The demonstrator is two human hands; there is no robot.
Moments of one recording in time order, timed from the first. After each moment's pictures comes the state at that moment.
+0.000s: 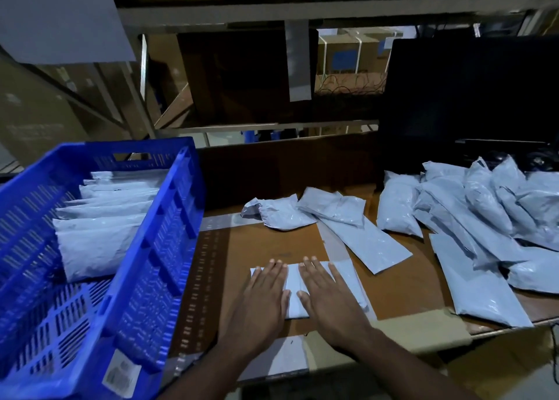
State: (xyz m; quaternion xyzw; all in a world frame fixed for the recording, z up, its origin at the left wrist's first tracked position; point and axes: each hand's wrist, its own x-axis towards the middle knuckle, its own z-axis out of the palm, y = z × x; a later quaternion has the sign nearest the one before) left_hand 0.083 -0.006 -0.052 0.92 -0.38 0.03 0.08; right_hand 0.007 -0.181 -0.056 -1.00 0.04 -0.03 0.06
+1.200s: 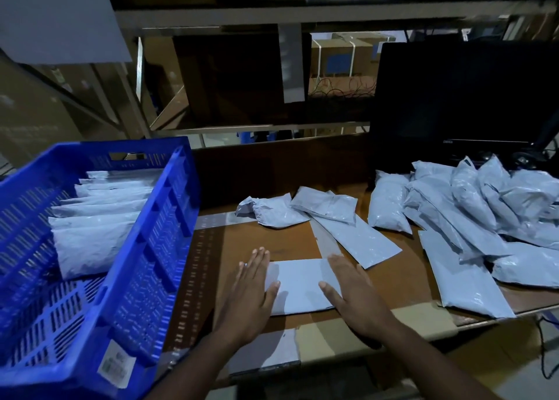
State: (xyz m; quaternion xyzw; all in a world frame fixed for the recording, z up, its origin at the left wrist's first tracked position) left_hand 0.079 -0.002 -0.029 0.92 -0.32 -0.04 0.24; right_hand -0.026 -0.229 -0.031 -0.96 0.13 -0.02 0.25
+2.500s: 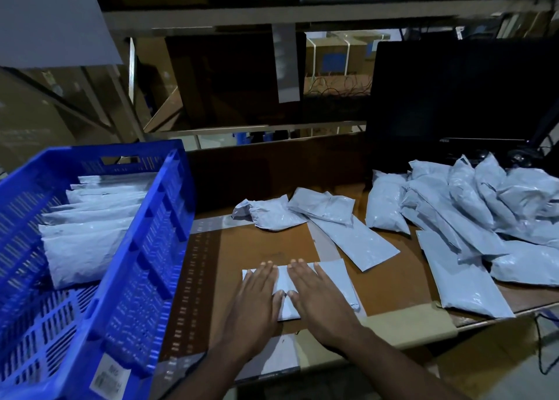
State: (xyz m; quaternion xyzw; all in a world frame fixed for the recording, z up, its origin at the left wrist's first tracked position) left_hand 0.081 -0.011 -0.062 0.92 -0.35 -0.02 0.17; right_hand 0.006 -0.178 -0.047 -0.99 0.02 0.00 0.11
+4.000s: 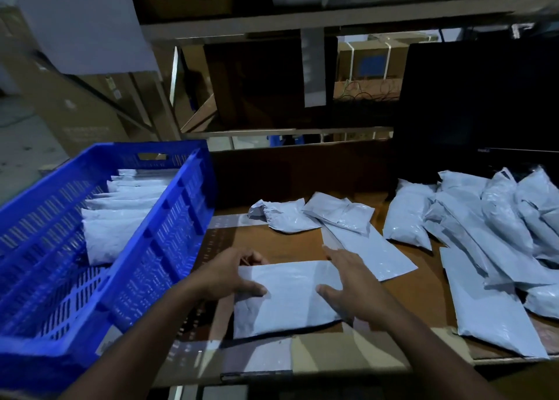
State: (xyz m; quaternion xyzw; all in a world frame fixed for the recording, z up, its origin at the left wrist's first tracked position) left_hand 0.119 0.021 0.057 0.89 -0.26 -0.22 0.31; right_hand 0.006 -0.246 0.010 -0.95 0.05 0.01 0.30
